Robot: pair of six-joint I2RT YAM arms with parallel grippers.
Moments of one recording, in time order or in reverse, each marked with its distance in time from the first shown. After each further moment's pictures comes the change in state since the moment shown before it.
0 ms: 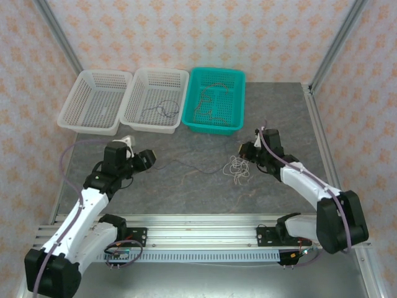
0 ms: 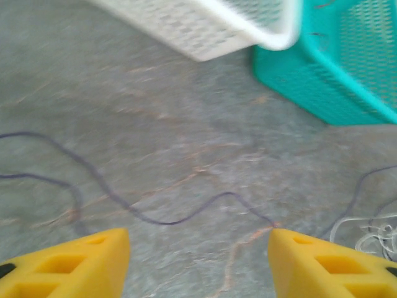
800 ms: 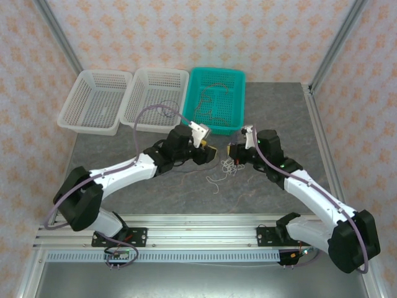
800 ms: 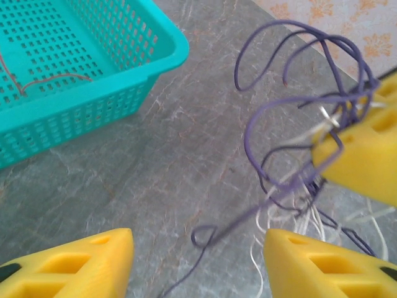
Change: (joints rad) left arm -0.500 0.688 0.360 0.451 -0.007 0.382; right arm 0.135 -0.158 0.034 -0.030 -0.095 -0.229
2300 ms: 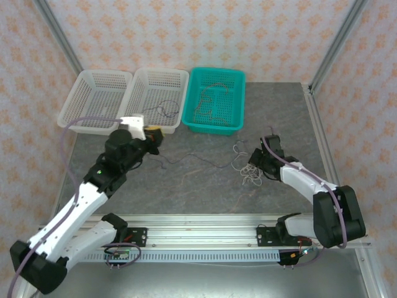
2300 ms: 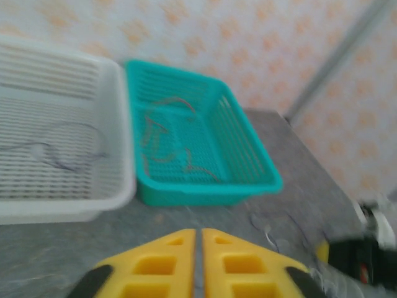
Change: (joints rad) left arm 0.235 -0.601 -0.156 -0.185 -0.131 -0.179; right arm -0.187 0.216 -0.077 -0.078 0.327 0.270
